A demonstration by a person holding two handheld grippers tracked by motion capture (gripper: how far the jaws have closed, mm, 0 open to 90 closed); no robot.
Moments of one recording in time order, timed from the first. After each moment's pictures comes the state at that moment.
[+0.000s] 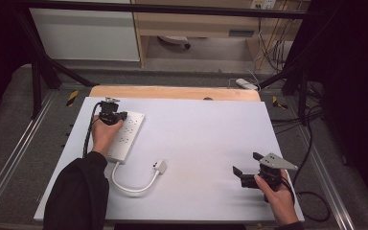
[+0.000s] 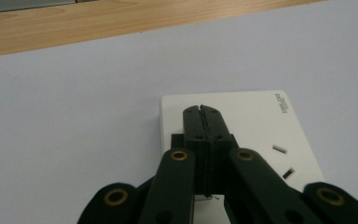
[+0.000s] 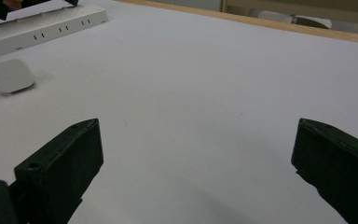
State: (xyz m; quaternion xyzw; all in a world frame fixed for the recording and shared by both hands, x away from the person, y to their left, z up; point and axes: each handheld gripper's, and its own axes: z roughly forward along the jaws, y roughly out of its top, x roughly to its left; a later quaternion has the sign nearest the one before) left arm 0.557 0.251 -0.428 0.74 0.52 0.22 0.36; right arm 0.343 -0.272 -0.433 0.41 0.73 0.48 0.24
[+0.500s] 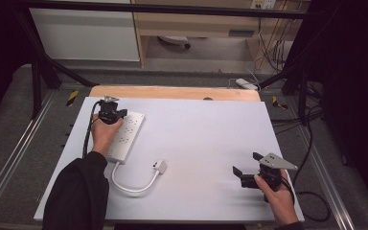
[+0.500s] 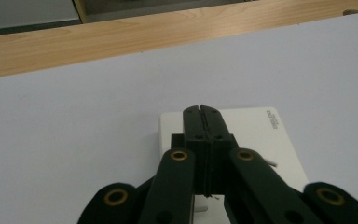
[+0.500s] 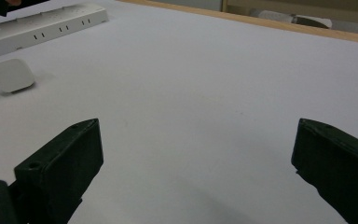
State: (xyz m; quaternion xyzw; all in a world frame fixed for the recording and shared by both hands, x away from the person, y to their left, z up) left arm 0.554 0.250 -0.421 0.73 0.51 0.23 0.38; right arm 0.343 -0.272 -0.433 0.41 0.73 0.48 0.24
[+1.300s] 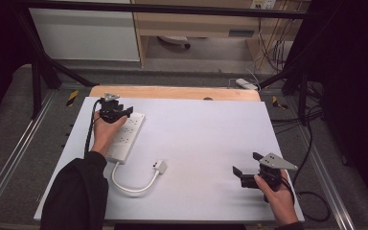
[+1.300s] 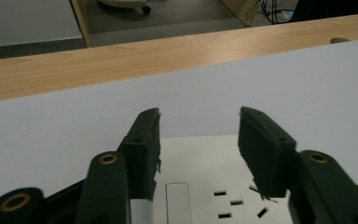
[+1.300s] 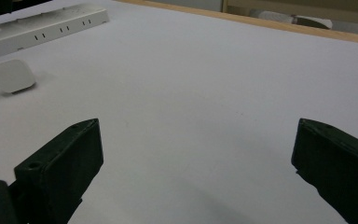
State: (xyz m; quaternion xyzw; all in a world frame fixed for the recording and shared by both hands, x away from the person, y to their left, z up) left arm 0.554 0.244 -0.415 0.71 0.51 0.25 0.41; right arm 0.343 -0.271 -0.433 0.41 0.73 0.48 0.24
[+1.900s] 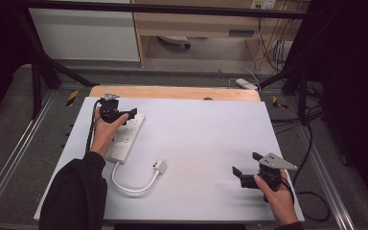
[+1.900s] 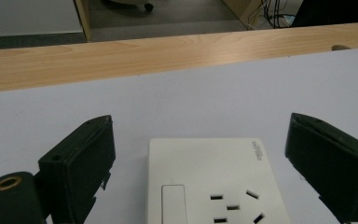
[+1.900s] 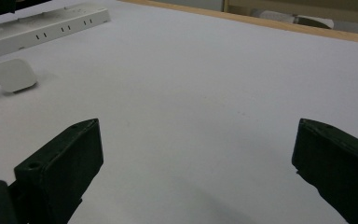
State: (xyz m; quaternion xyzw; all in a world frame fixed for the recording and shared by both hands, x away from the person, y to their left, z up) left arm 0.556 0.242 -0.414 0.70 0.53 0.24 0.42; right arm 0.343 -0.271 -0.433 0.41 0.74 0.48 0.24
